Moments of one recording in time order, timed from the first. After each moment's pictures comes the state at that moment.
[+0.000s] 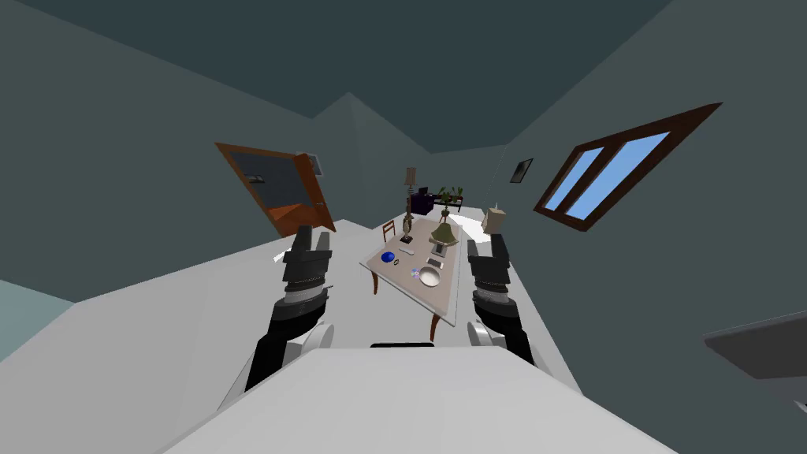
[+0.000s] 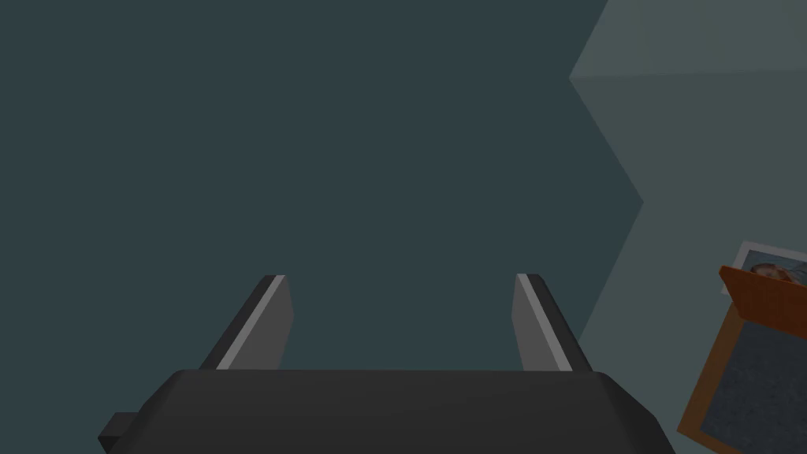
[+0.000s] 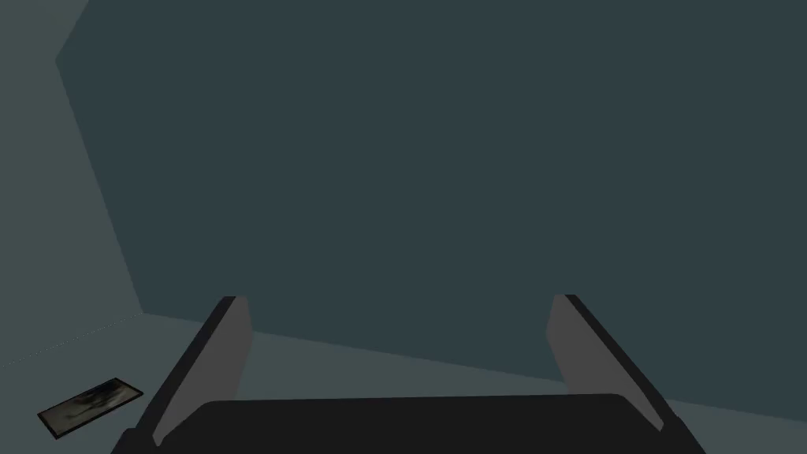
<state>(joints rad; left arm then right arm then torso) 0.53 0.01 -0.06 -2.39 -0.05 -0.54 -0.12 0.51 0.01 0.04 -2.25 0.09 -0.64 -0.02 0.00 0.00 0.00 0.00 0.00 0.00</state>
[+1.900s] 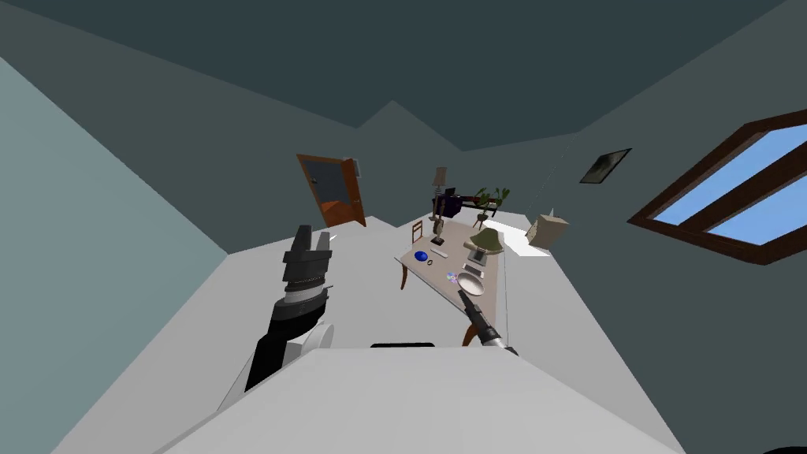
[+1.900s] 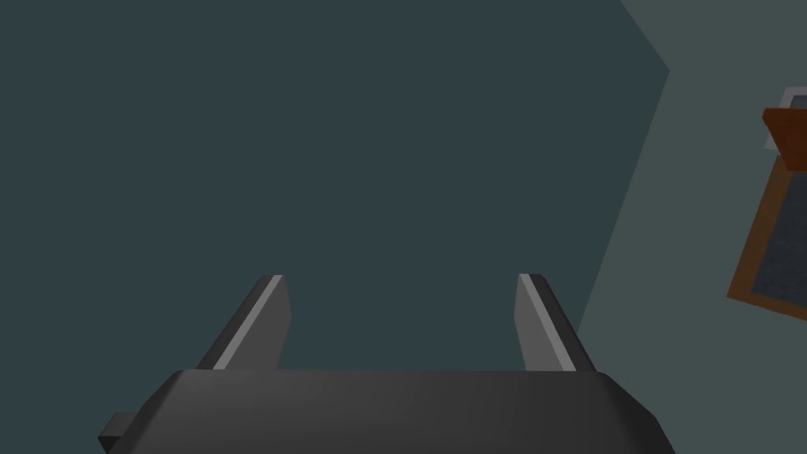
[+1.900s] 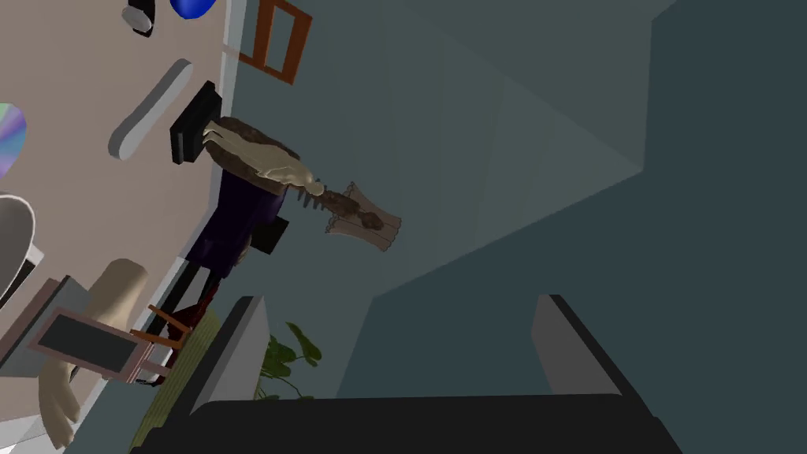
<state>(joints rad) 0.53 0.01 -0.06 -2.39 -0.05 -0.54 -0.12 0.69 -0.28 0.04 -1.78 0.29 -0.51 0.01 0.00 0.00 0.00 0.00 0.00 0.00</state>
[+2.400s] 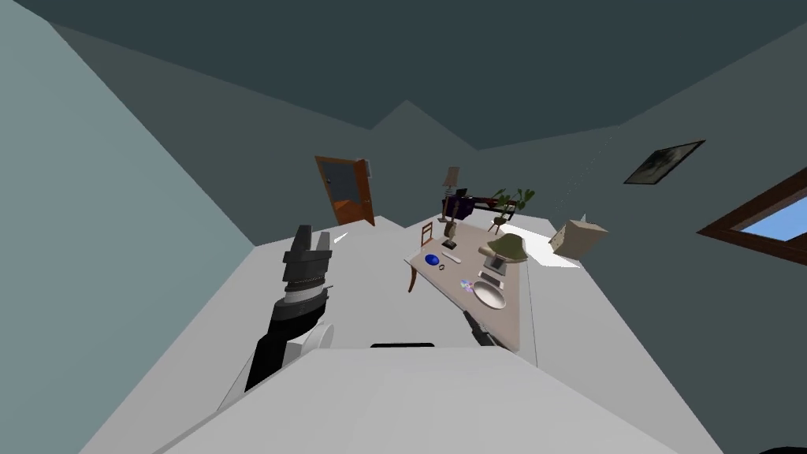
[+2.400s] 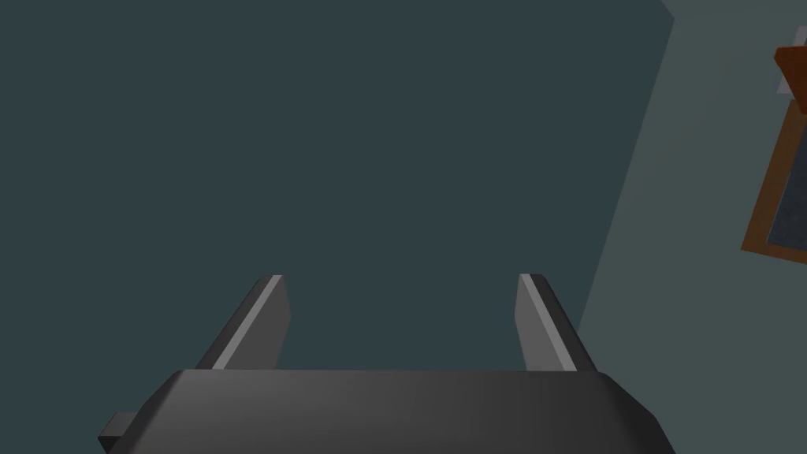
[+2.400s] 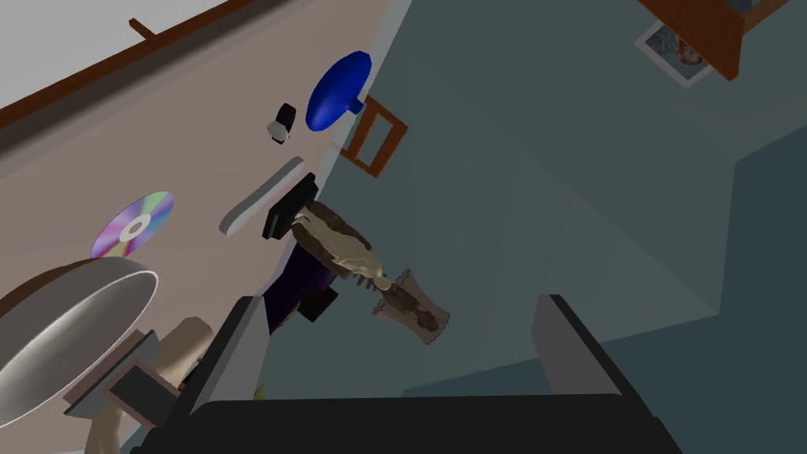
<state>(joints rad) 0.53 0.01 -0.06 -2.39 -0.05 -0.54 -0.12 0.75 -0.36 0.05 -1.66 0.34 -0.43 0.02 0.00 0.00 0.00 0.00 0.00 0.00</state>
